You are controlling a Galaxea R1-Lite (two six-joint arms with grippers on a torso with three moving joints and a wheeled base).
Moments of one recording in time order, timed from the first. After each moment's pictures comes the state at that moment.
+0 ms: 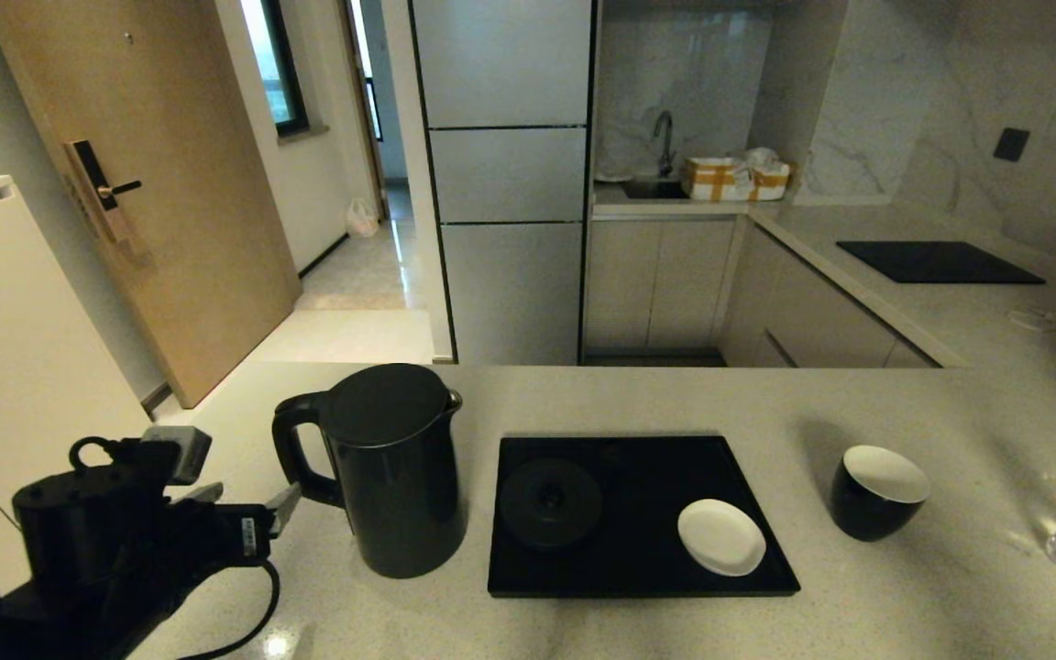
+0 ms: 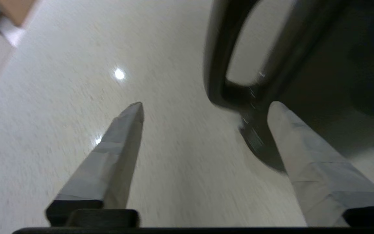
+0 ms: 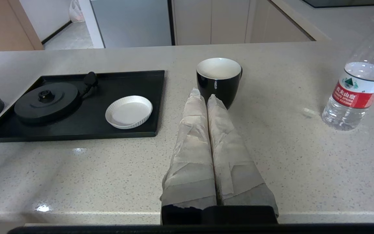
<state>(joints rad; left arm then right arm) -0.09 1.88 -0.11 -1.42 0.10 0.01 -0.01 0.00 0.00 0.00 -0.01 -0.01</state>
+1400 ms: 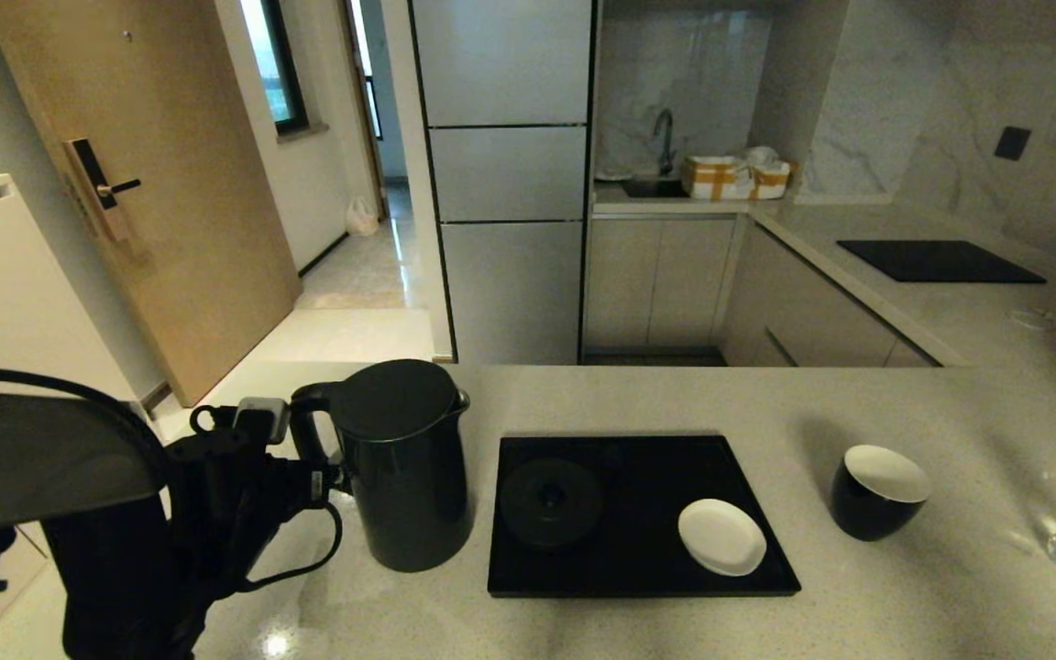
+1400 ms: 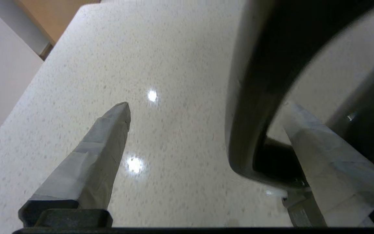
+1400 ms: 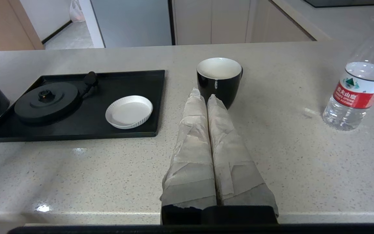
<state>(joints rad) -0.13 2.20 -0.41 -1.52 0.24 0.10 -0.01 0.00 0.00 0.00 -0.01 -0.01</state>
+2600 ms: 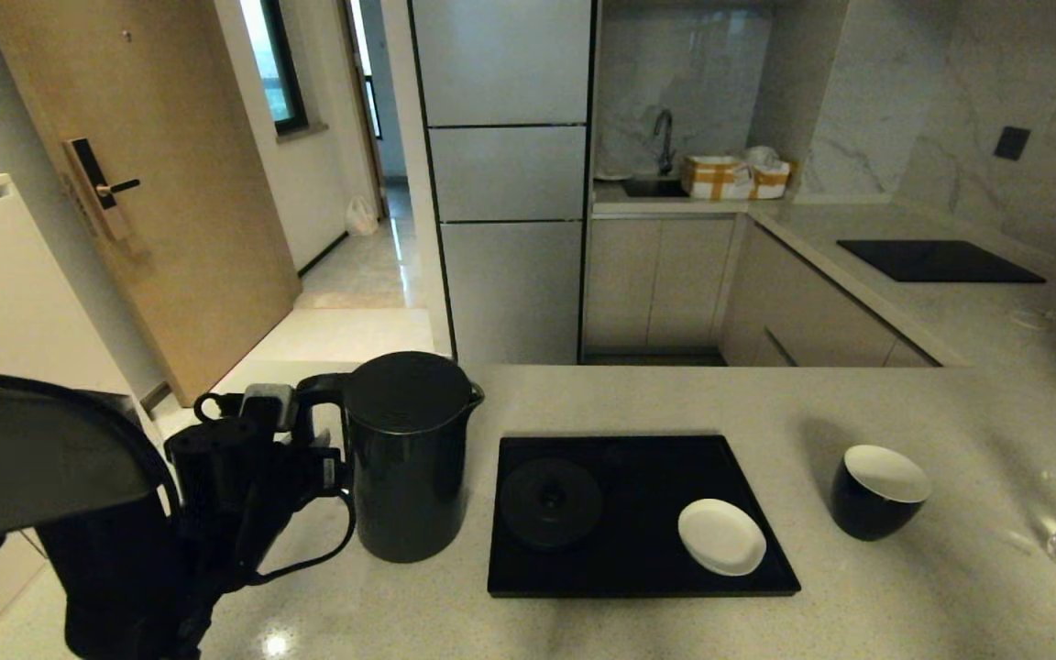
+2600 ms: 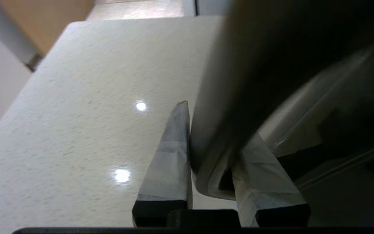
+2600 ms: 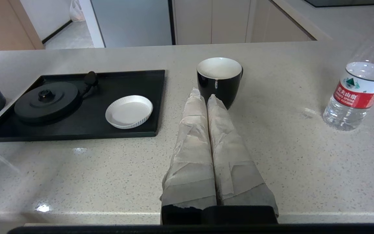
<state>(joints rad) -0.20 2.12 -0.42 -1.48 0.26 0.05 -0.01 0.00 0.00 0.00 -0.01 -0.01</state>
